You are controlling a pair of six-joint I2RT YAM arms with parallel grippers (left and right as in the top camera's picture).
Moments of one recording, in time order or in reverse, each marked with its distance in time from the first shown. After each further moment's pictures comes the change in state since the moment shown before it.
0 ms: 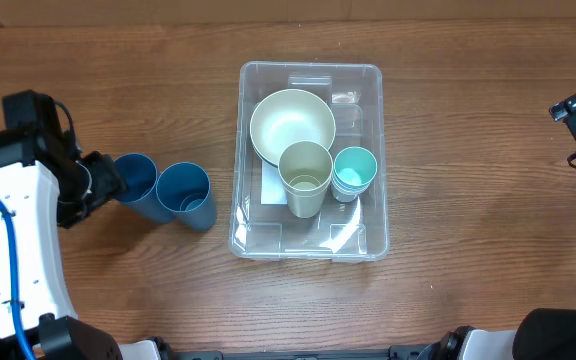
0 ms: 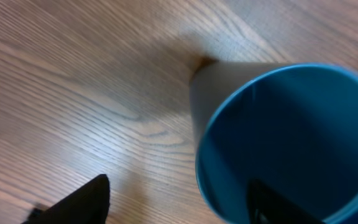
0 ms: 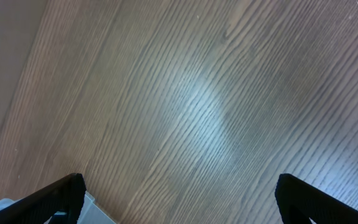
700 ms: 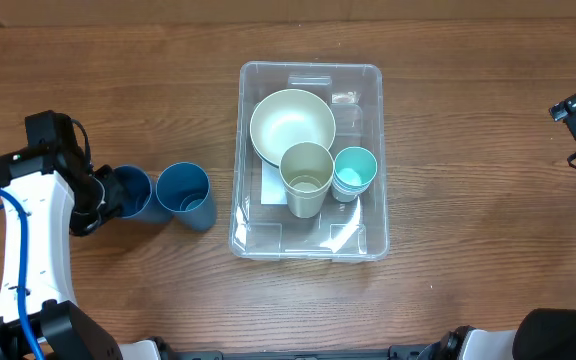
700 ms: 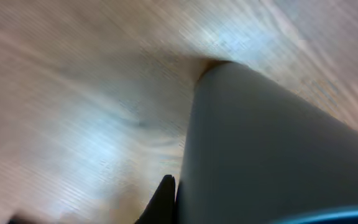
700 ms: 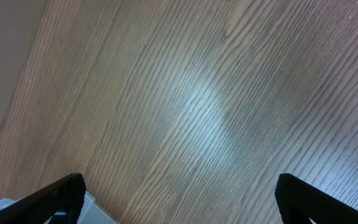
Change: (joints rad) left arm 0.000 0.000 -0.162 0.137 -0.033 -0.063; right arm 0.000 0.000 0.000 0.000 0.000 0.000
